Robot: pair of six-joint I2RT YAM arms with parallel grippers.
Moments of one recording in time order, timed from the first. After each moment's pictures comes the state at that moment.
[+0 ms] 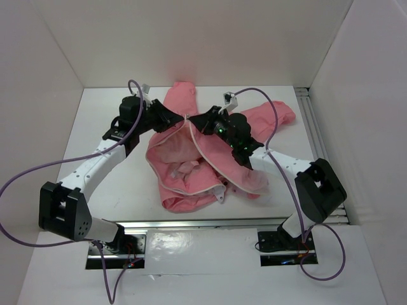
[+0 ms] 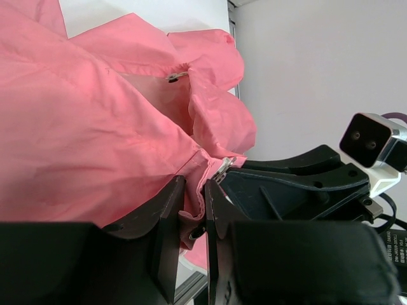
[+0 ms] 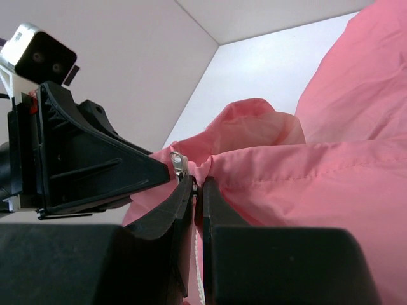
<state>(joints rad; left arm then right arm) -0.29 1.40 1.11 -0.04 0.37 -0.95 0.63 1.56 0.97 0.61 -0.07 0.75</state>
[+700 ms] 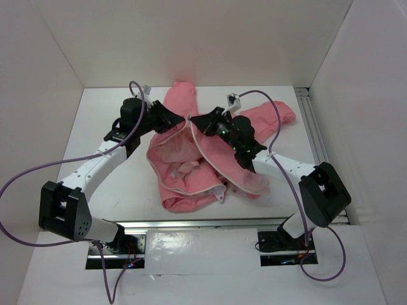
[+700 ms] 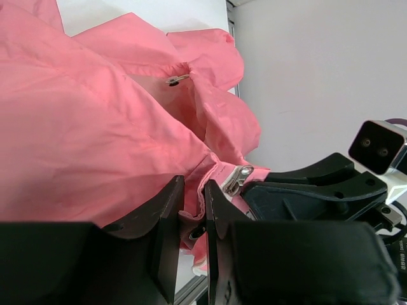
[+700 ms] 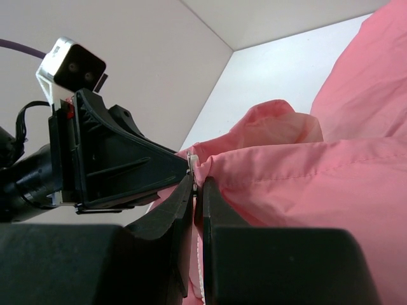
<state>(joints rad) -0.29 1.40 1.08 0.00 0.37 -0.95 0.63 1.52 0.93 0.65 -0.07 0.80</state>
